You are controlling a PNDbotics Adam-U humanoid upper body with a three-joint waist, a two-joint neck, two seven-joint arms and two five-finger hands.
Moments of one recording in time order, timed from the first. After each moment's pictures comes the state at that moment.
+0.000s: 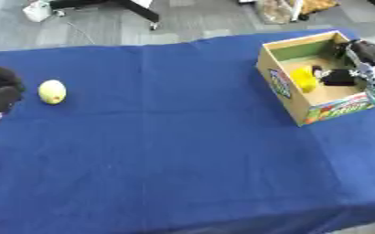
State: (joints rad) left arm -0.17 0.56 -0.10 -1.98 0.22 0.10 -0.10; right arm -0.64 -0.67 0.10 -1.02 0.81 0.17 0.14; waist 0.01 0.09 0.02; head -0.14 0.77
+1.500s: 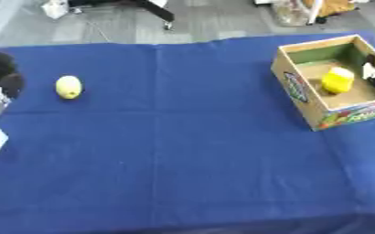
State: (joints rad) left arm -0.15 0.66 0.01 -1.95 0.05 0.11 -0.05; right arm -0.43 -0.63 -0.02 -1.23 0.60 -0.18 -0.34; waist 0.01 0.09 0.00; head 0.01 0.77
